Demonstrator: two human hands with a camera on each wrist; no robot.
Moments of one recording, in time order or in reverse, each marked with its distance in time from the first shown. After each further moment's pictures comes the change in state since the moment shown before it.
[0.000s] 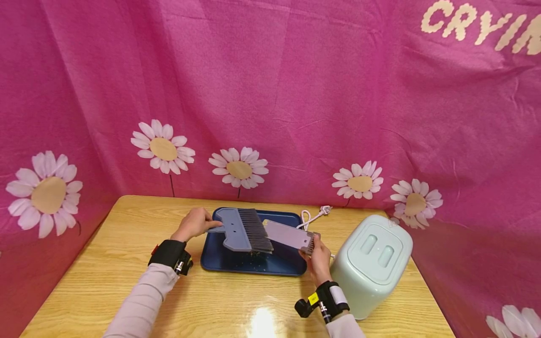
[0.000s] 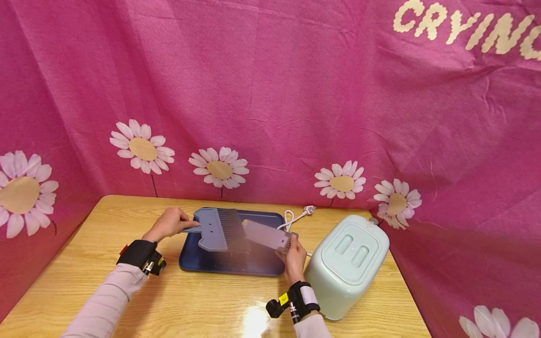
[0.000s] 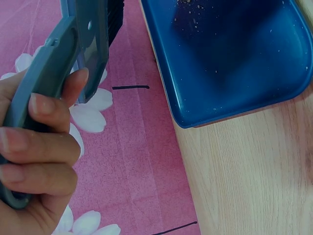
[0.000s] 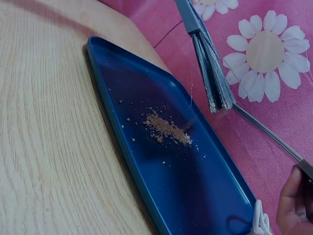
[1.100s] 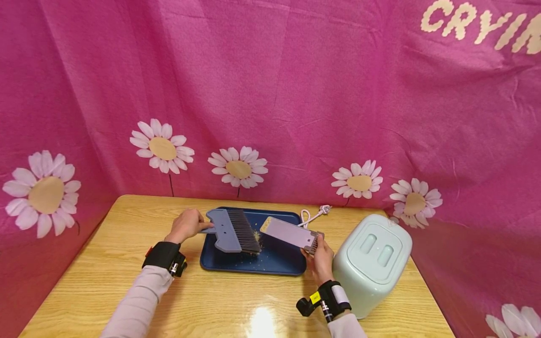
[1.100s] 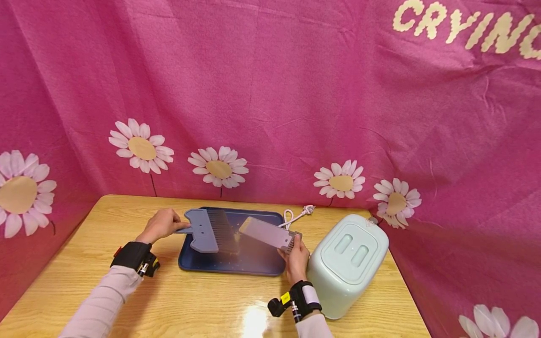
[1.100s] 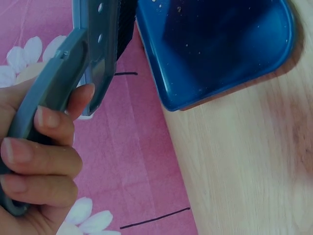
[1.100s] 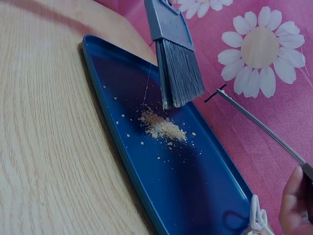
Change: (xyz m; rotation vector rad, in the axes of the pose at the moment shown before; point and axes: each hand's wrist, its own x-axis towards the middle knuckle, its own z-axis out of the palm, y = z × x) left_hand -0.007 -0.011 -0.006 0.101 0.050 -0.041; right_hand 0.002 -0.003 -0.005 0.023 0.044 0.006
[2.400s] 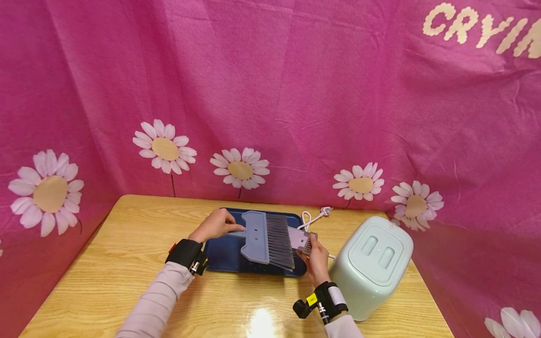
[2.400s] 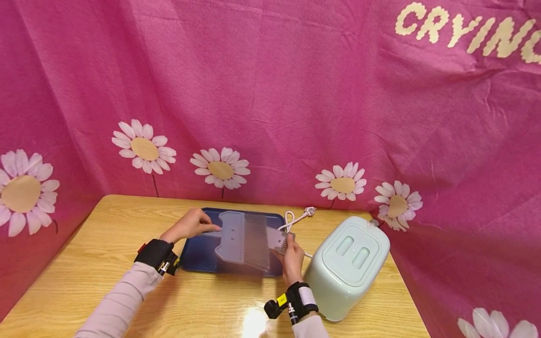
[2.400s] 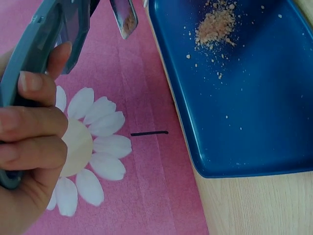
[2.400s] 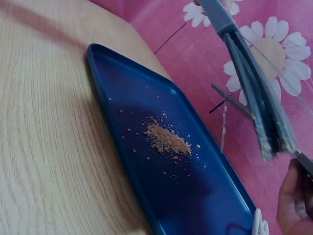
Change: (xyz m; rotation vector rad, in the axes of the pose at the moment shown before) left_hand 0.014 0.043 0.020 -0.253 -0.157 0.349; right_hand -0.005 0.002 0.012 -0.048 -0.043 0.004
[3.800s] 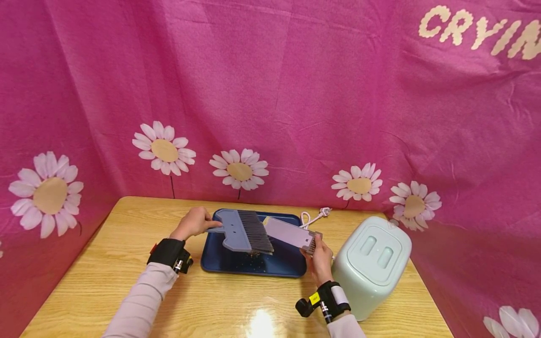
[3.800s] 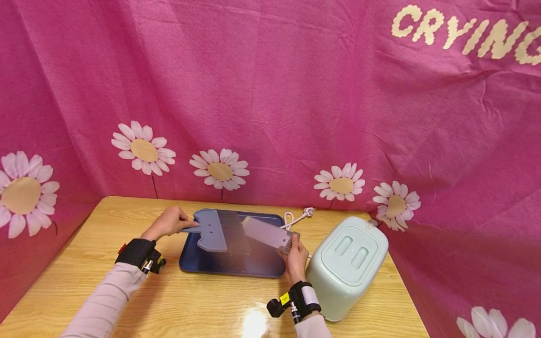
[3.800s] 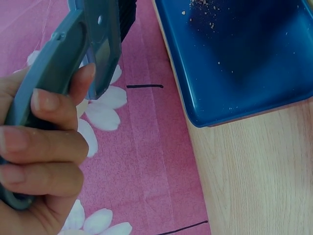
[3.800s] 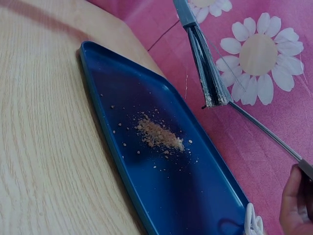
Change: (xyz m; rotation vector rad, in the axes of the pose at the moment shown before) left_hand -0.021 -0.018 -0.028 0.141 0.063 -0.255; right_hand 0.025 0.018 -0.021 0.105 -0.014 -0.070
